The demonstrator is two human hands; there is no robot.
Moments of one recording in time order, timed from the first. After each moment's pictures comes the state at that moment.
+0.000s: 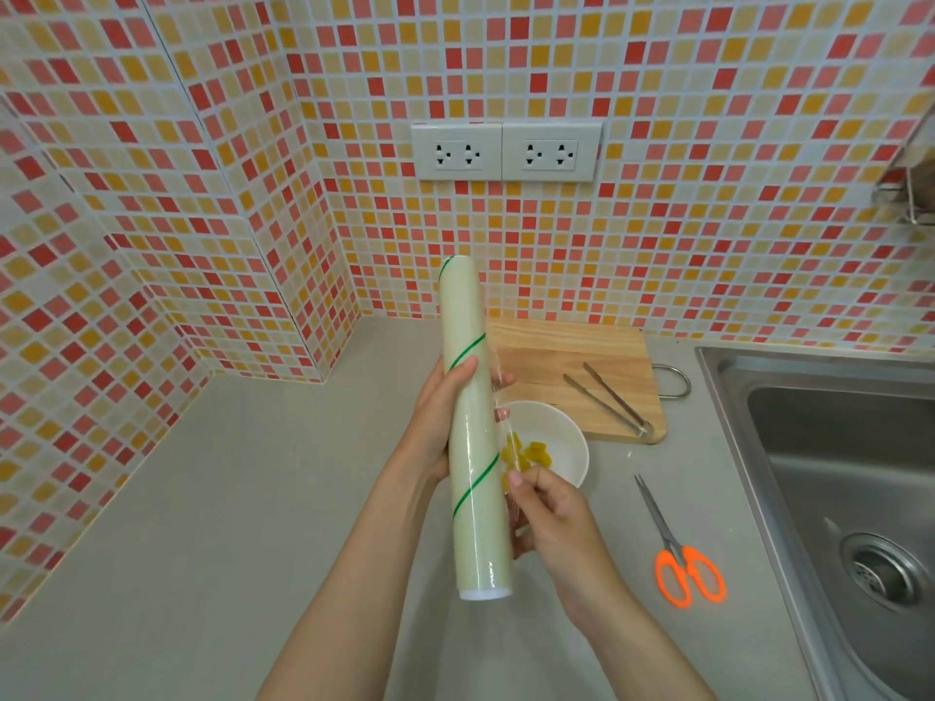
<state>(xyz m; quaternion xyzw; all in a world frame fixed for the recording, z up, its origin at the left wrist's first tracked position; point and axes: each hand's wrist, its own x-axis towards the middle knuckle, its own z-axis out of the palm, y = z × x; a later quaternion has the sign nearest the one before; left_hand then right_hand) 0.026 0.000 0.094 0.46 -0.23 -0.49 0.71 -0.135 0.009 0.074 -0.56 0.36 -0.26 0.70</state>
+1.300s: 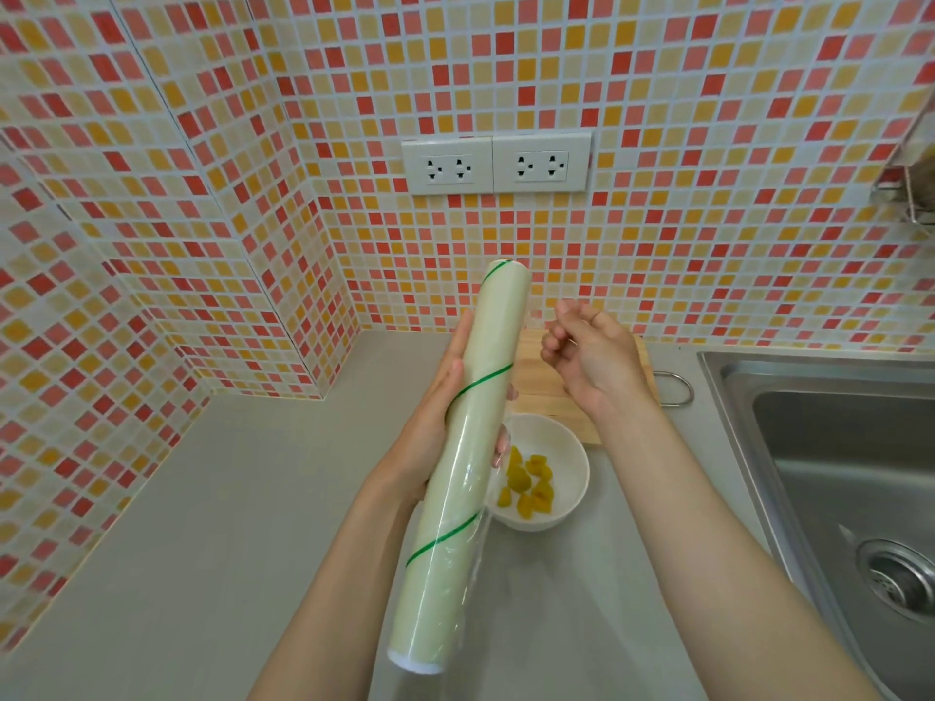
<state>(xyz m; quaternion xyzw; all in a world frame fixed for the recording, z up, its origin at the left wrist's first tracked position) 0.023 0.010 0.128 0.38 -0.40 -0.51 0.66 -0.082 -0.123 0.152 -0.36 0.31 -0.42 0.77</state>
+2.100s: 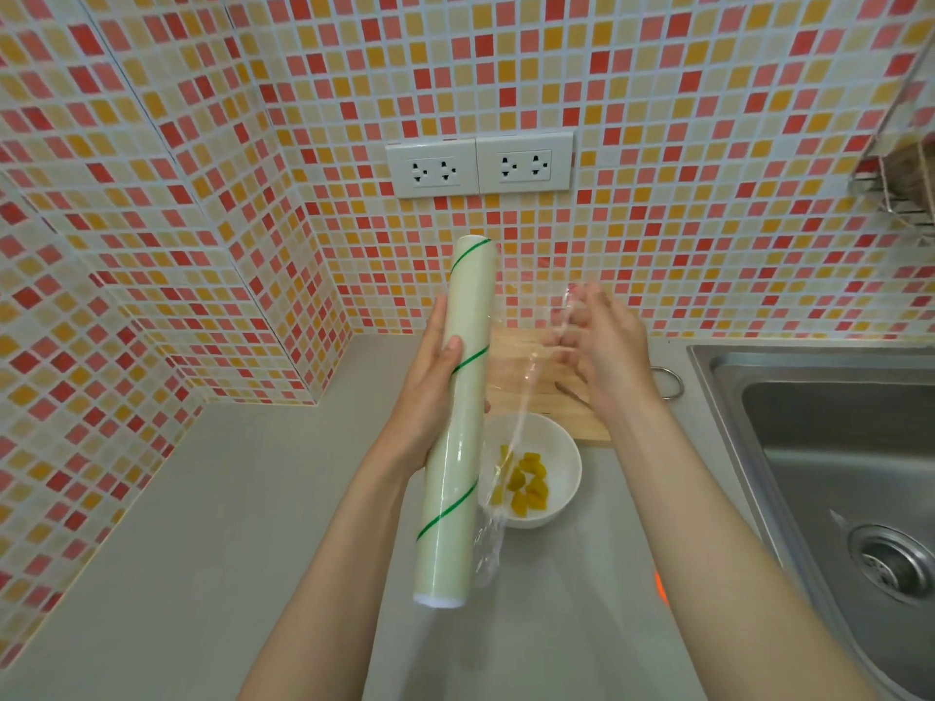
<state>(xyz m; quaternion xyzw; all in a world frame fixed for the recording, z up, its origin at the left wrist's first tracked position) 0.027 -0.002 0.141 0.56 -0.40 -0.36 0.63 -0.100 -0.131 0.149 -0.45 0.34 -0.45 0.69</state>
